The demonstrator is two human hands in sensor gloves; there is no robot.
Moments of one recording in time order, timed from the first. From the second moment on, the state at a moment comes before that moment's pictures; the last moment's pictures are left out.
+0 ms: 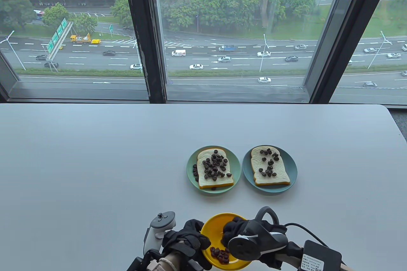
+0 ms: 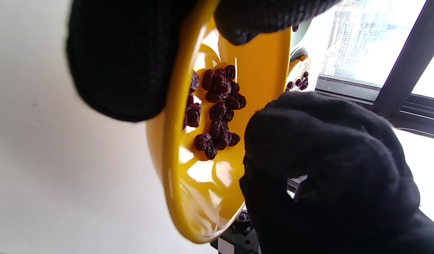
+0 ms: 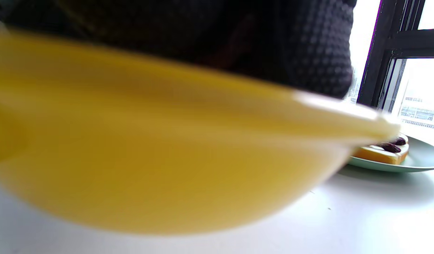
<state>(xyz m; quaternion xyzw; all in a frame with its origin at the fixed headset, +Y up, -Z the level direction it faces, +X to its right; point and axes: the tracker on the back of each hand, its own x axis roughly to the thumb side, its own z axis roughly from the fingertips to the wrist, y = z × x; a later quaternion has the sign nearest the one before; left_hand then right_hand) -0.110 -0.791 -0.264 -0.42 0.05 0.65 0.64 0.089 -0.687 -0.257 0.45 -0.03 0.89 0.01</state>
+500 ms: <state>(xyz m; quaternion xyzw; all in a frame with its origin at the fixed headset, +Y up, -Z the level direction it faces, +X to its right) -0.109 -0.792 -0.264 -0.42 0.05 0.65 0.63 0.220 -0.694 -0.431 0.04 -0.03 0.99 0.10</state>
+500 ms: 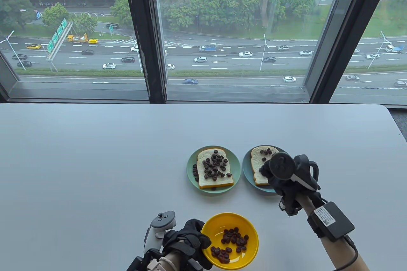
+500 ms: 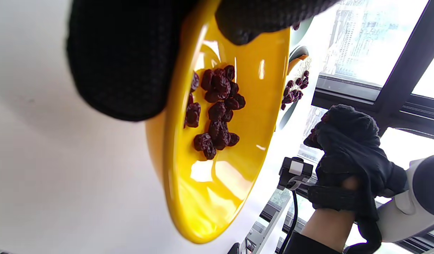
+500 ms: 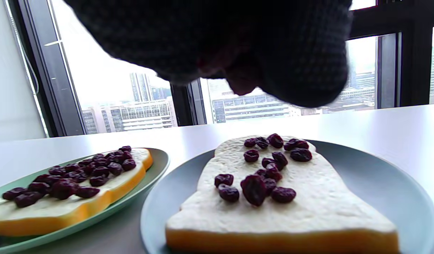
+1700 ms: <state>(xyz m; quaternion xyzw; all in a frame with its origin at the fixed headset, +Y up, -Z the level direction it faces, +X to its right) -0.109 -0.794 -0.265 -0.43 0.05 0.65 0.63 0.239 -0.708 -0.434 -0.01 0.03 0.99 0.17</state>
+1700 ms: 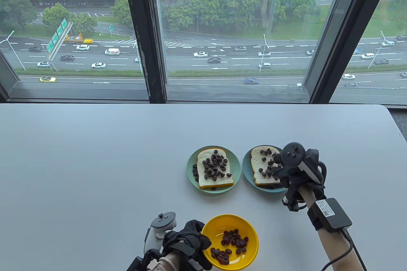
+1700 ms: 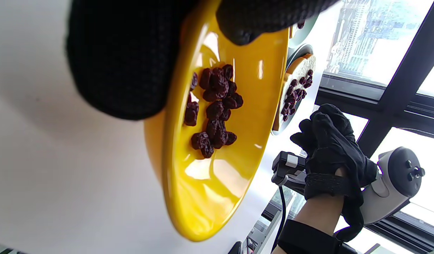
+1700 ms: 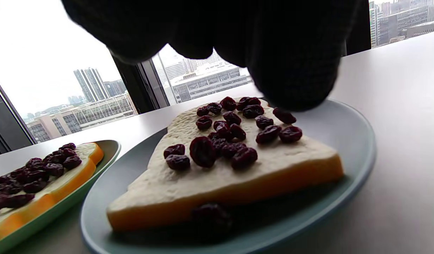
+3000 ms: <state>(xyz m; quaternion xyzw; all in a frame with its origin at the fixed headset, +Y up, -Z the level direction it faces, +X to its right) -0.104 -0.794 -0.264 -0.41 0.02 0.66 0.63 0.061 -0.728 -0.249 0.45 0.03 0.89 -0.06</state>
